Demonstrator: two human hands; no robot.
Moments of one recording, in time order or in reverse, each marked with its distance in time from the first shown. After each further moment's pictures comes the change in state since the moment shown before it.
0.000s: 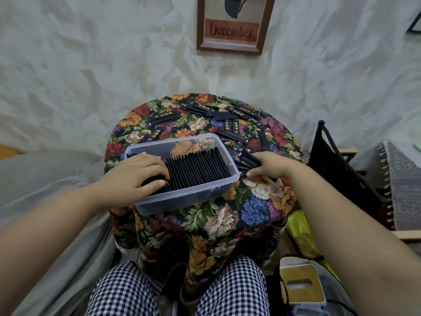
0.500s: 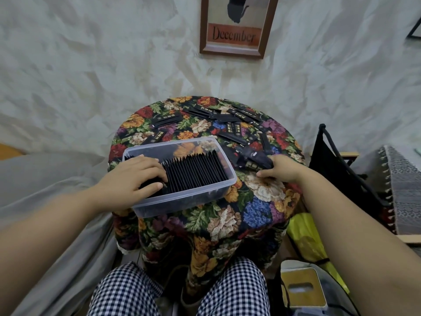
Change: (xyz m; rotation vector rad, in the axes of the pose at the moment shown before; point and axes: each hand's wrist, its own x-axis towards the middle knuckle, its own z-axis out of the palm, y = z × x) left_hand -0.011 -0.003 -0.002 0.034 0.046 0.004; right_hand -0.007 0.020 0.000 0.059 0.101 0.091
